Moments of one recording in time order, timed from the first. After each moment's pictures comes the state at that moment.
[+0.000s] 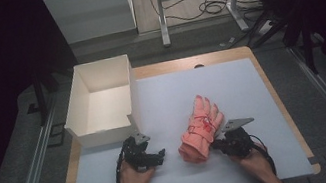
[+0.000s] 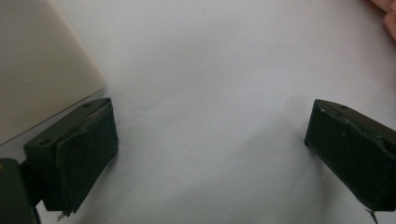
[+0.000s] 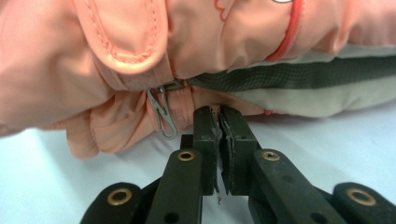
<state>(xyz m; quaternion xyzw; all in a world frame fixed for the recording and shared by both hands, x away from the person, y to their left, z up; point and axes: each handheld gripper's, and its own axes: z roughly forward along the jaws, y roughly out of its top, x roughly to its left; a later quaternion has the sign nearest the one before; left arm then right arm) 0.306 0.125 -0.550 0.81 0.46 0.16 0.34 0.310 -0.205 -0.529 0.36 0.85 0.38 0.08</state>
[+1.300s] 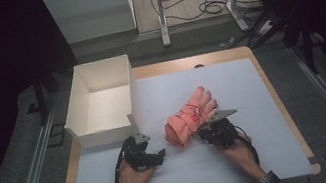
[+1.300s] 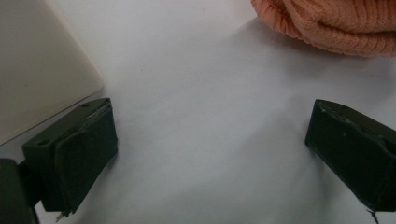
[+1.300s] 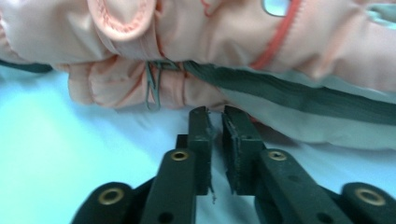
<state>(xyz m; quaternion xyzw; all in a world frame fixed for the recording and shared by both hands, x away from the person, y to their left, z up) 0.307 0.126 -0.550 0.81 0.45 0.16 0.34 0.343 -0.173 -0.530 0.36 0.85 0.38 0.11</state>
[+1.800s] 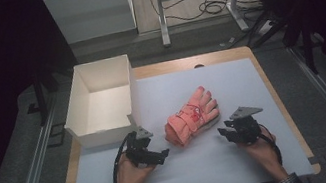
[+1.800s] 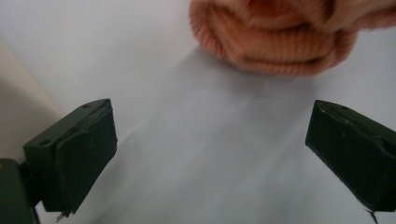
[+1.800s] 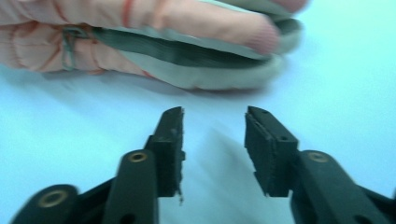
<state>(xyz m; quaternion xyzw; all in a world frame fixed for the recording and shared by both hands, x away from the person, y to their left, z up) 0.314 0.119 -0.522 0.84 0.40 0.10 0.36 0.336 -0.238 -0.516 0.38 0.83 0.37 0.18</state>
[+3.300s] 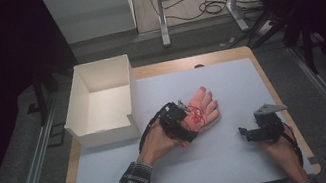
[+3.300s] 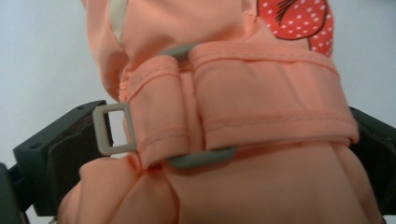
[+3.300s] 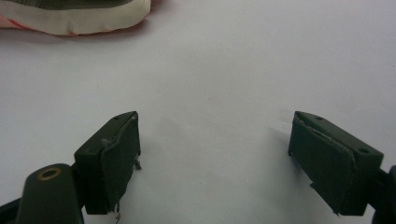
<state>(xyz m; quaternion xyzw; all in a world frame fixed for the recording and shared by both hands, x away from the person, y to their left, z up) 0.390 0.018 -0.499 0.91 0.28 0.07 0.29 0.342 -0.302 -0.529 0.44 0.81 0.33 0.21</state>
